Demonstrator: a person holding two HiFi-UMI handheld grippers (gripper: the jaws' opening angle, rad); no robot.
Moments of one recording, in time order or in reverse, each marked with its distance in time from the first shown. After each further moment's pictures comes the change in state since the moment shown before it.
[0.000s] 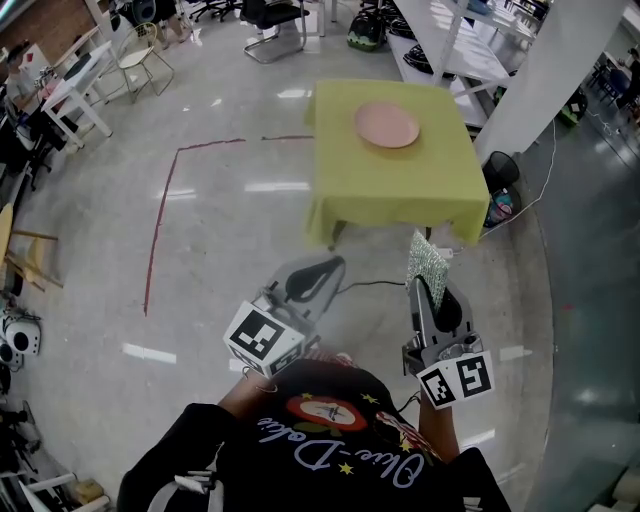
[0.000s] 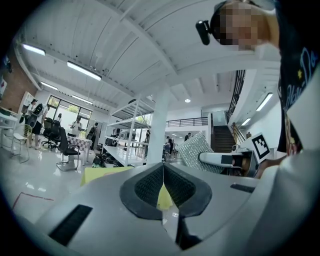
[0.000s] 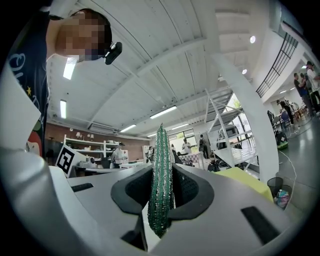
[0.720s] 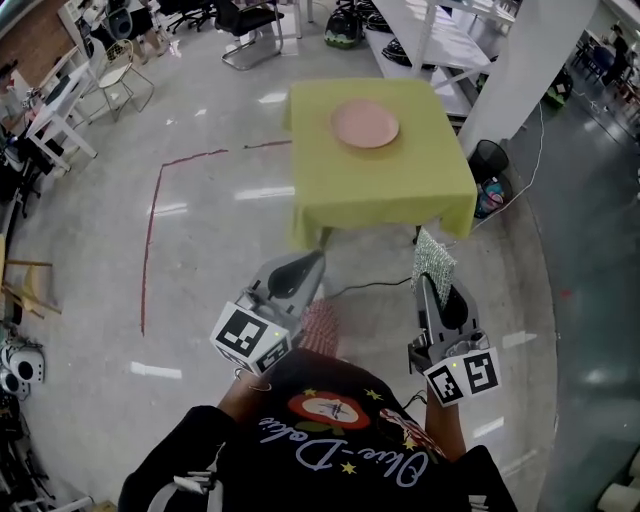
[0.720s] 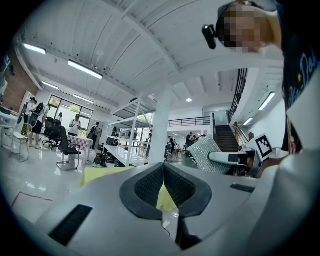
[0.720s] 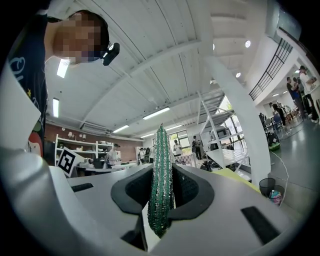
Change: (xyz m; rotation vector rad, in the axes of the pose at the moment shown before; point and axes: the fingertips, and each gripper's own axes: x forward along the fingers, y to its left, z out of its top) left arm 0.042 0.028 -0.011 -0.008 0.000 0.020; right arm -0.001 -0.062 -0.003 0.009 -0.015 -0.077
